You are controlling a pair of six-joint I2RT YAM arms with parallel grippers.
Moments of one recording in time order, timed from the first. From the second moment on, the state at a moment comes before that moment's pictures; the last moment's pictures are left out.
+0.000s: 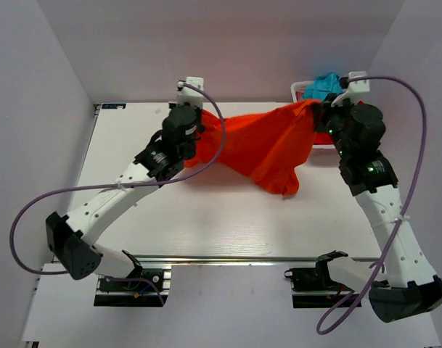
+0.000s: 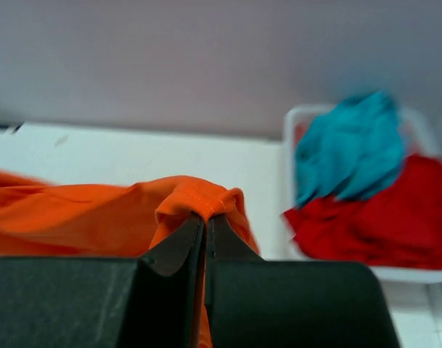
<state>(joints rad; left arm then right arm) -0.75 1.42 1.40 -0.09 -0.71 0.04 0.28 1.07 1.27 -0.27 0.04 0.10</state>
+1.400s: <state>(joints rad) -0.76 0.93 1.88 -0.30 -0.35 0.25 0.28 0.82 1.85 -0.22 0.02 -0.35</state>
